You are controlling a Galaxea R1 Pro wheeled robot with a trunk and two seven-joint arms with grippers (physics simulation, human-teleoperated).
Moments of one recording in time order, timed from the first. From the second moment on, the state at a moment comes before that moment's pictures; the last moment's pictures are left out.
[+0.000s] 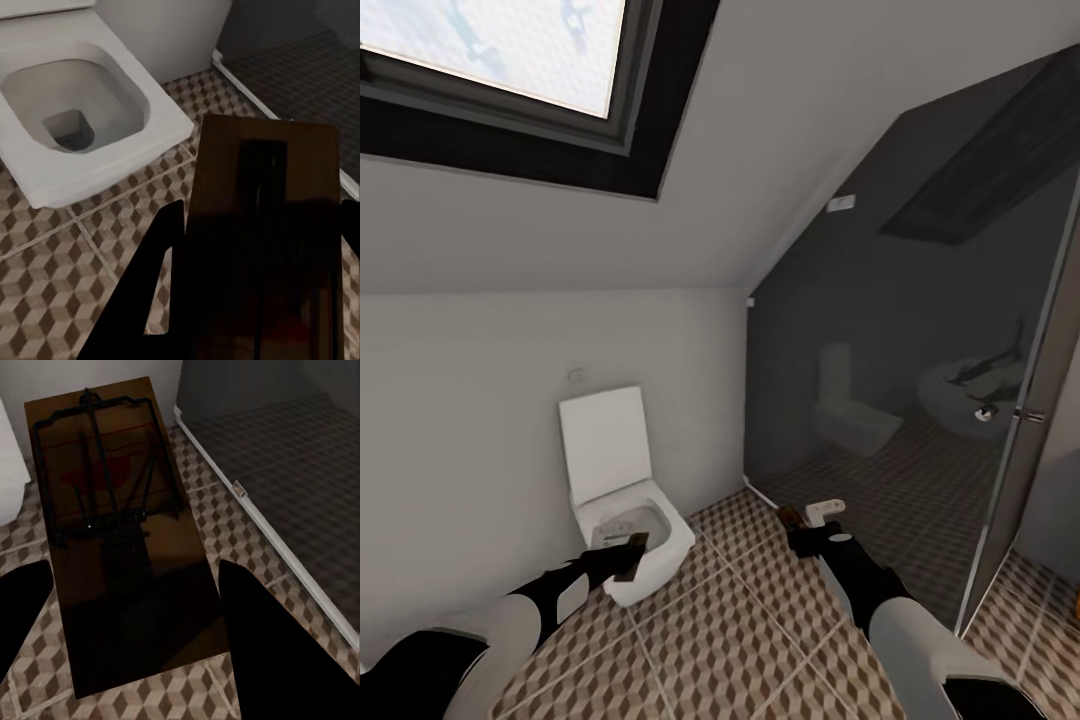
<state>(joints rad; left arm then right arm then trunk) -0.84 0.03 -0.18 -0.01 0.36 -0.06 -0.20 -0.75 0.08 -0.07 -0.40 0.28 0.23 0.02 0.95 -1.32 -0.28</state>
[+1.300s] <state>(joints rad) -0.84 0.03 -0.18 -0.01 0.37 -0.06 -0.20 -0.75 0.08 -0.07 -0.40 0.28 0.22 0.02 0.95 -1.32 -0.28</state>
